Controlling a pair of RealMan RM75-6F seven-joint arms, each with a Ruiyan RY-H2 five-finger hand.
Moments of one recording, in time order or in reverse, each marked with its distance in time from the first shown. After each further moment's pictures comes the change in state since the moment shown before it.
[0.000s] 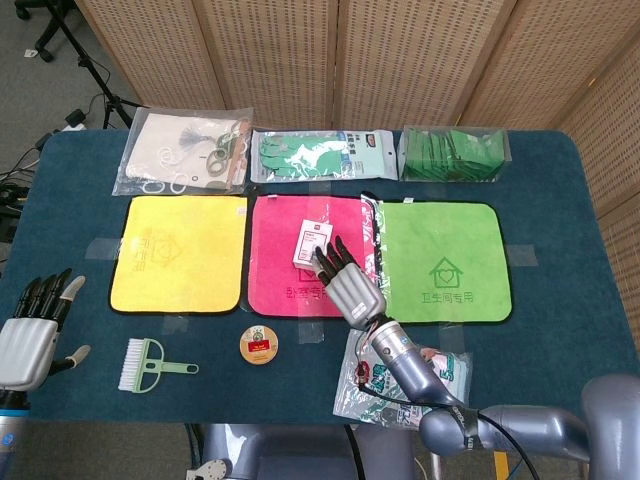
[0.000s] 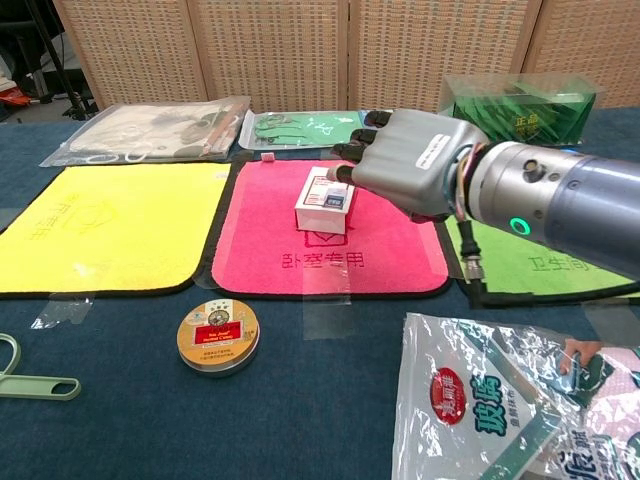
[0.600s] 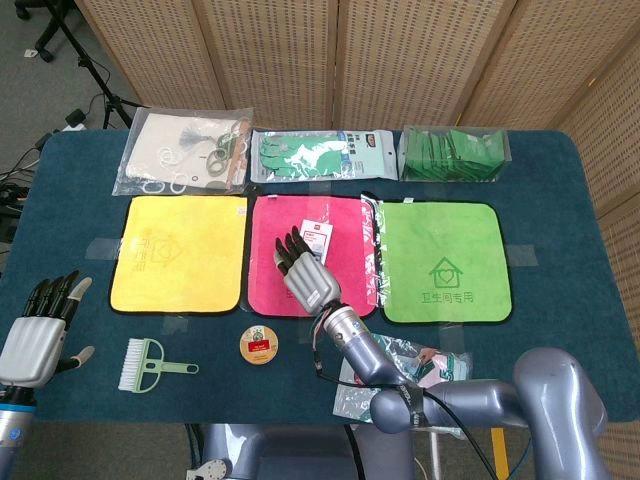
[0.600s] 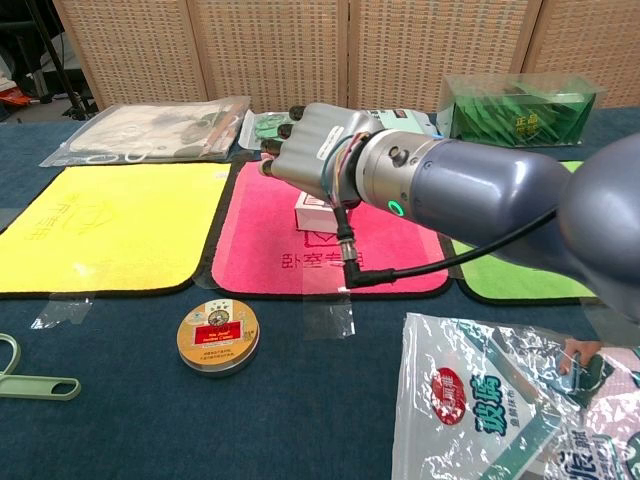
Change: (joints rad) left arm -0.018 -0.021 0.004 0.028 -0.023 -0.045 0.000; right arm 0.255 -0.132 0.027 0.163 0.188 -0.010 -0.046
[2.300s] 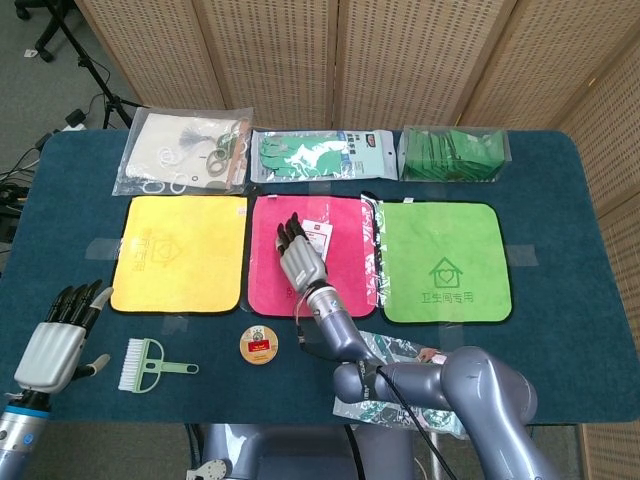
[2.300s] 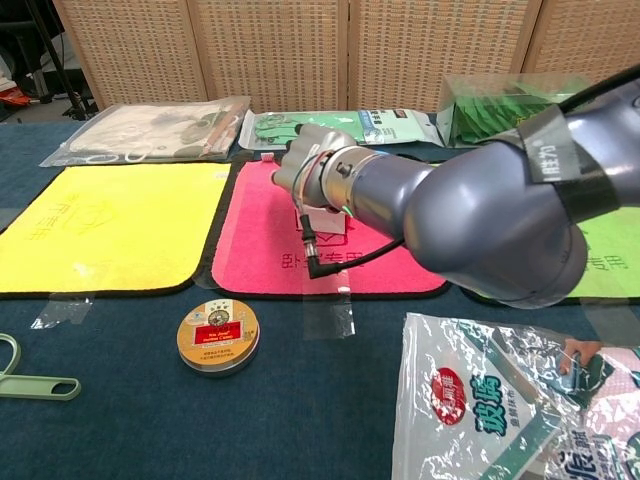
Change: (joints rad) left arm -0.015 -0.015 0.041 -0.005 0.051 -0.016 0.015; right arm 0.225 -0.149 -0.091 0.375 0.264 -0.038 0.066
